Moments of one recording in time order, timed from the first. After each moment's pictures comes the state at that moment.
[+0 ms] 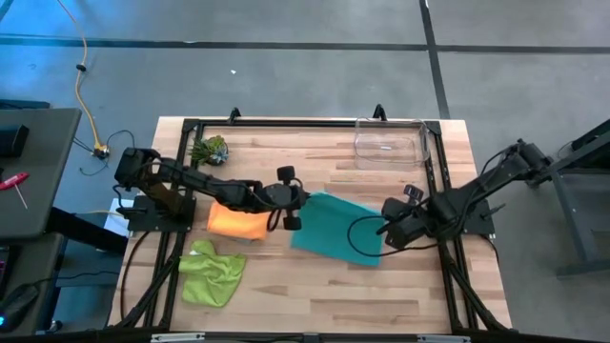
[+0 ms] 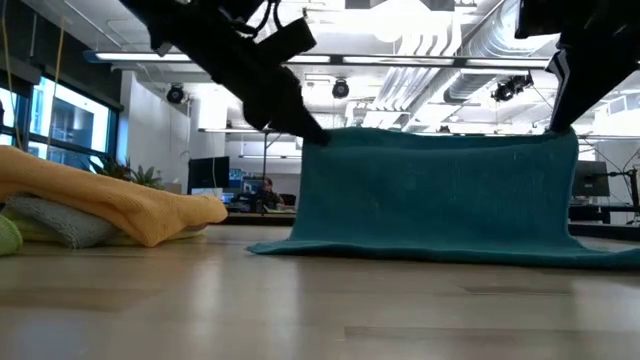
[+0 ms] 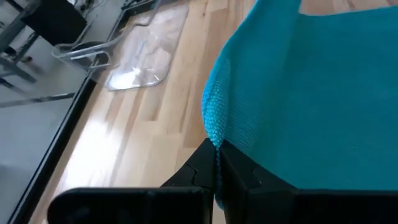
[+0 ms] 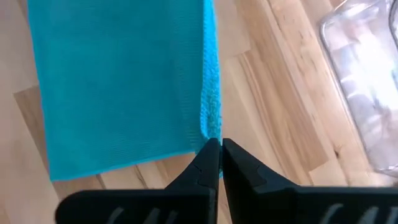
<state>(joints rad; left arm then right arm) 0.03 1.64 0.89 0.13 -0.42 0.19 0.49 1.19 0.89 -1.08 0.42 0.82</state>
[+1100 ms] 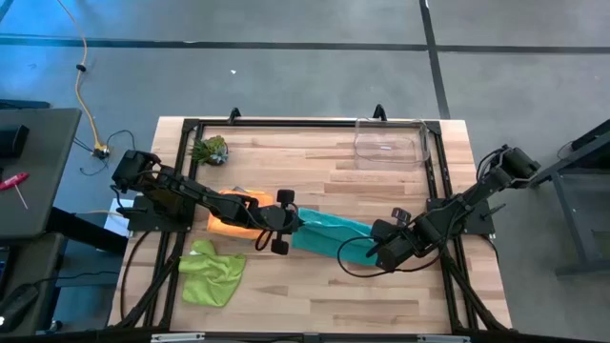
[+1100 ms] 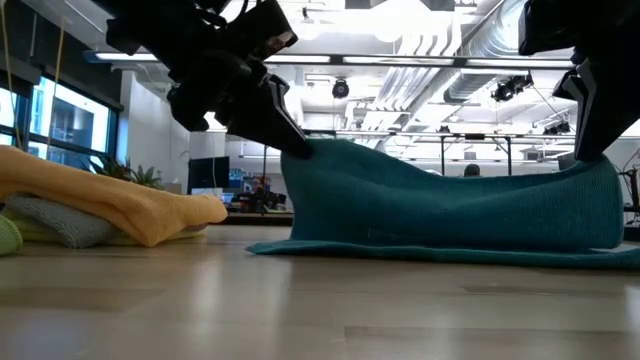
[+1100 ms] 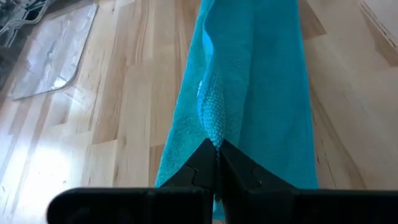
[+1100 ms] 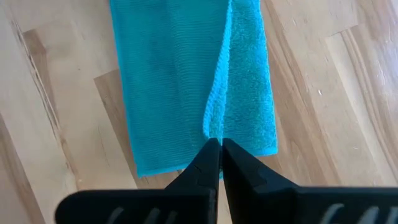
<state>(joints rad) -0.10 1.64 0.83 0.12 -0.29 0.16 0.59 1.38 0.89 -0.86 0.31 0.93</state>
